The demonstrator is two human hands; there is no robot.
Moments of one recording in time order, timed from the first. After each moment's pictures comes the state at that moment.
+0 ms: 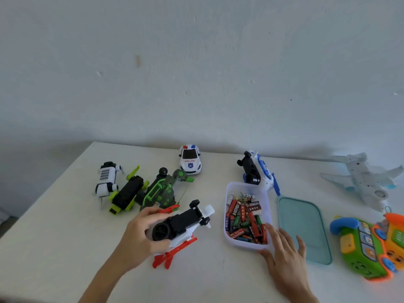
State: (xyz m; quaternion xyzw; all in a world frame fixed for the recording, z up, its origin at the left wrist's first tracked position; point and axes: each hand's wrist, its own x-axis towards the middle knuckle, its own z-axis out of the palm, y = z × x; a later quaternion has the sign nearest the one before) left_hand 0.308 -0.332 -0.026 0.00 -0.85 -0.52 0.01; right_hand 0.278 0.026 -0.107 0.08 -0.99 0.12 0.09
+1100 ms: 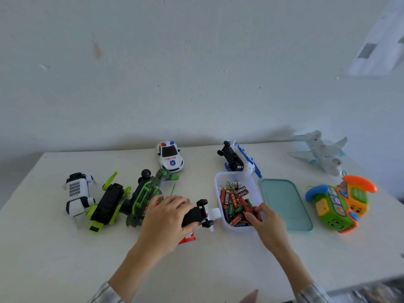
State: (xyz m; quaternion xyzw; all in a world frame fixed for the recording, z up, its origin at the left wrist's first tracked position) left_hand 0.250 -0.307 -0.034 -0.26 -0.93 -0.12 0.22; right_hand 0.271 -0.034 -0.060 -0.16 -0.93 0.34 0.04
